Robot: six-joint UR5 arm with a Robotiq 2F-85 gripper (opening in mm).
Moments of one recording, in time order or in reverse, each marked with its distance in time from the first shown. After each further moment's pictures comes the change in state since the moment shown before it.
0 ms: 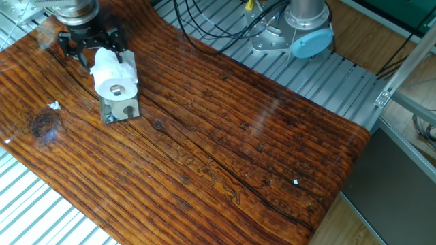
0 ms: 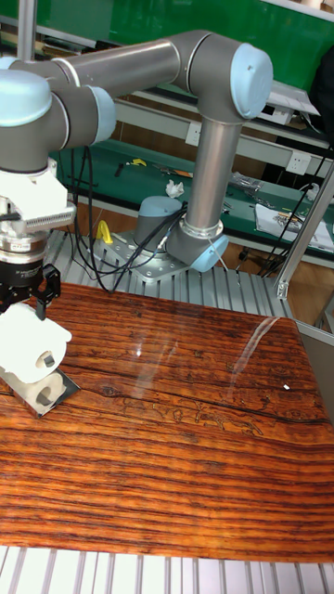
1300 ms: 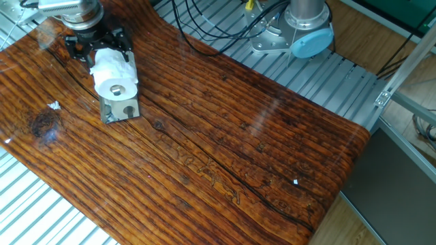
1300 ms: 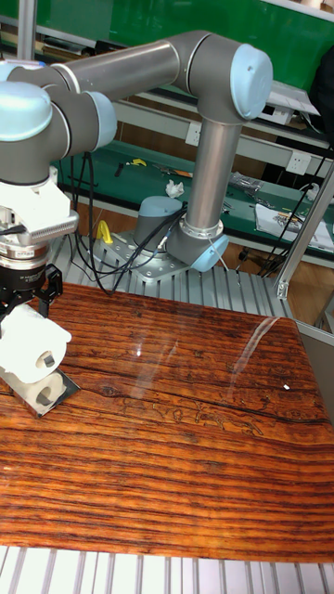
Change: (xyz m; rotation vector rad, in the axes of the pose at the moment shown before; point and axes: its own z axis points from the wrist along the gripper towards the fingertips) arm 0.009 0.013 0.009 -0.032 0.047 -0.030
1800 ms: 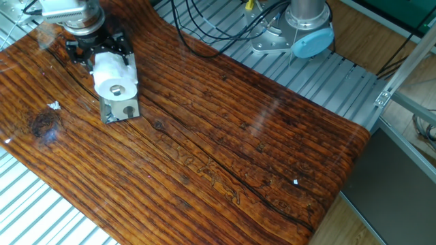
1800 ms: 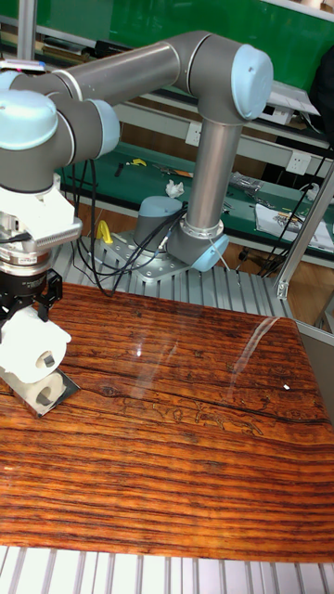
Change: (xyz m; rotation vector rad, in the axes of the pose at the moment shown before) arm -0.005 -0.005 0.010 0.013 0.002 -0.026
